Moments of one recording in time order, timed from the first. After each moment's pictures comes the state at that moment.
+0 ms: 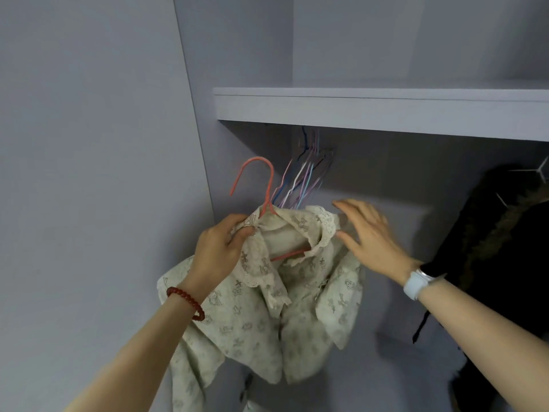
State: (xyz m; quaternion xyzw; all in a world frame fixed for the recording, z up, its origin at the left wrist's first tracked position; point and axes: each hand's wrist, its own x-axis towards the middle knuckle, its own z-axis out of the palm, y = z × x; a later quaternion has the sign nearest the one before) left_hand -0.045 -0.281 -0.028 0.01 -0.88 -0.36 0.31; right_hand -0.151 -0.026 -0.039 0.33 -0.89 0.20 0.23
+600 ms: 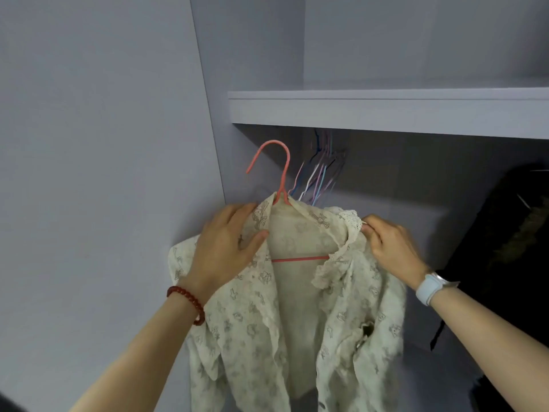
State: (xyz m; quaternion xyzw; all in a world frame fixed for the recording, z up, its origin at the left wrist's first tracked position) left_hand -0.036 -0.298 -0.017 -0.04 -0.92 -0.21 0.33; right_hand -0.149 -0.028 -0.045 0.28 -0.88 0.27 0.28
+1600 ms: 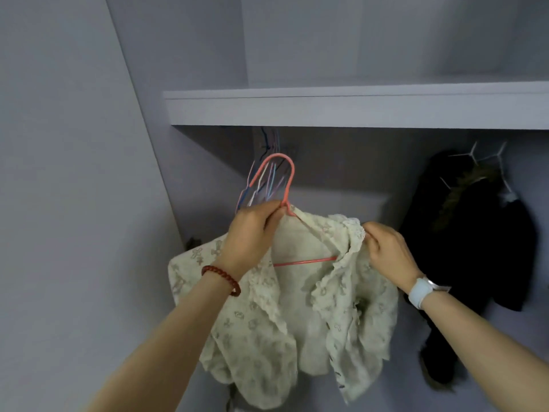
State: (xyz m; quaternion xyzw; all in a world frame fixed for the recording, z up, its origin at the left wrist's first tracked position) left_hand -0.094 -0.211 -0.009 -0.17 -0.90 -0.27 0.31; right_hand -0.135 0.044 -0.069 0.21 -0.88 0.31 0.28
